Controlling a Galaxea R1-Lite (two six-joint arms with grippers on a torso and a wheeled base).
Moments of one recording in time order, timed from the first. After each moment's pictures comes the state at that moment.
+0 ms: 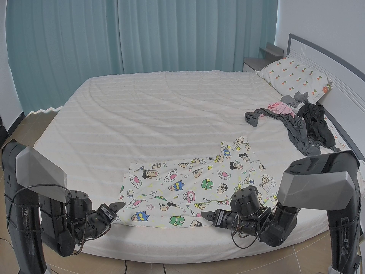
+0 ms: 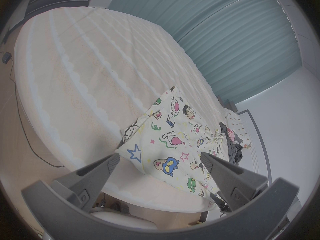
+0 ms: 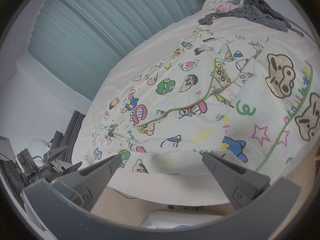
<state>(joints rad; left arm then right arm) -0.22 2.32 -0.14 -1.55 -0.06 -0.97 0.64 2.40 -0.68 -1.00 -0.06 0.77</state>
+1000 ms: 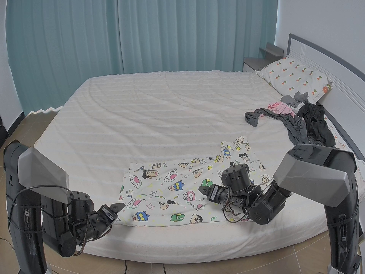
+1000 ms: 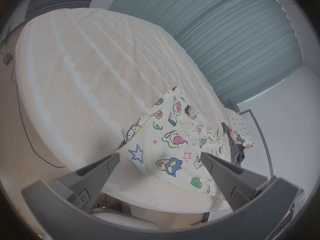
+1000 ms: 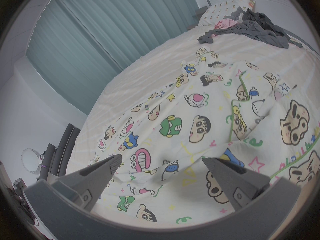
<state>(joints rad) -0.23 2.33 -0.14 -1.55 -0.04 -0.97 0.59 2.43 -1.00 -0.81 -0.16 0.74</state>
